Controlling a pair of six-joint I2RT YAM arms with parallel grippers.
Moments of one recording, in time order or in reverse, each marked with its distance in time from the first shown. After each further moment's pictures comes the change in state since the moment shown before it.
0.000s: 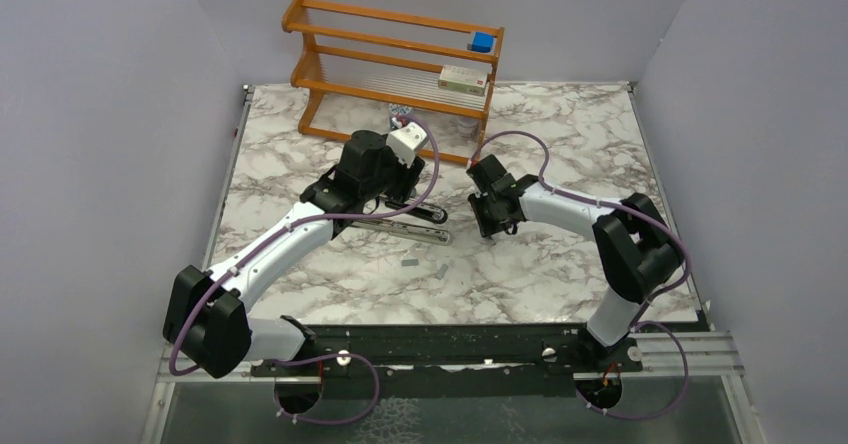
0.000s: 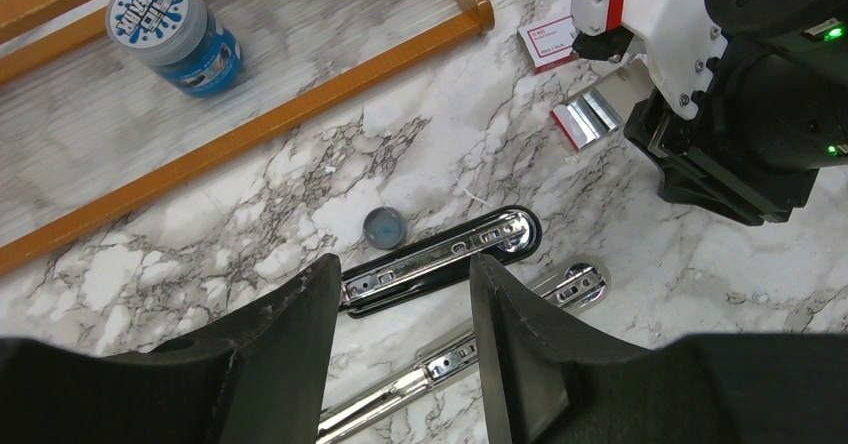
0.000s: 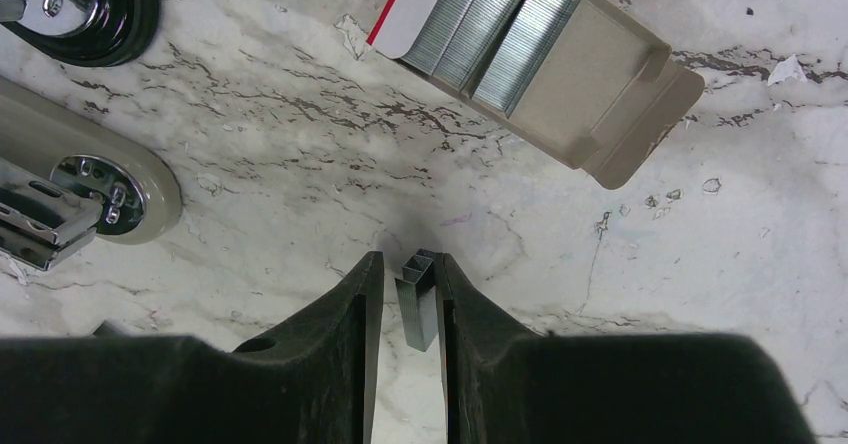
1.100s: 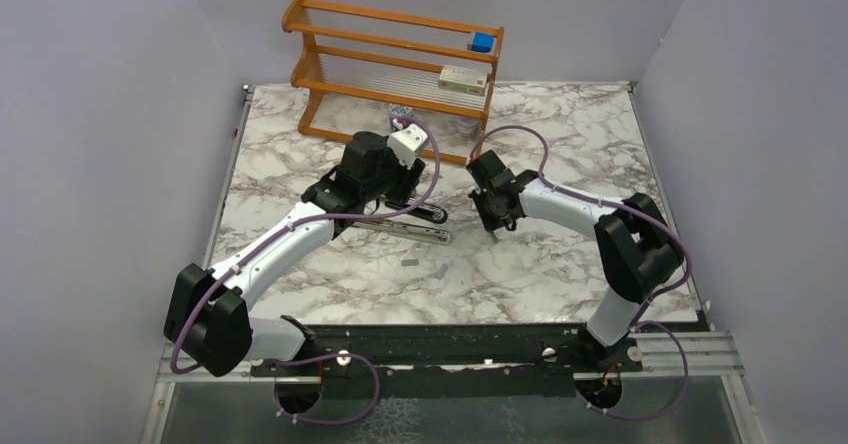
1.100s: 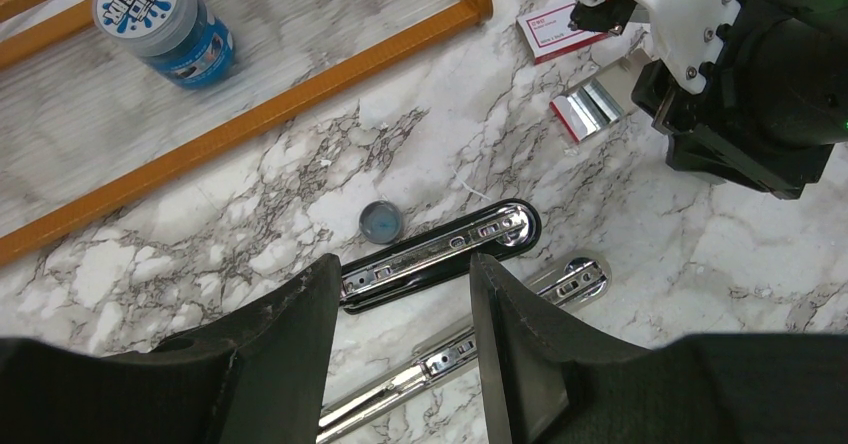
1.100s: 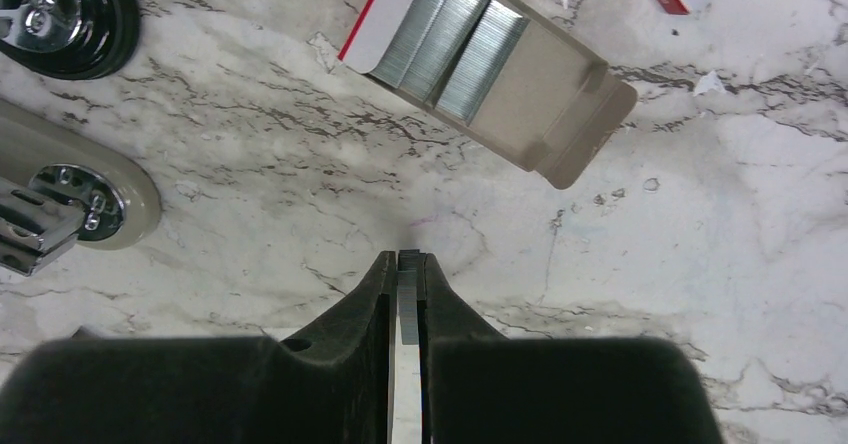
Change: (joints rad) left arm 0.000 0.008 -0.012 0.000 0.003 0.000; right arm 0.000 0.002 0.040 -0.043 0.042 -0.030
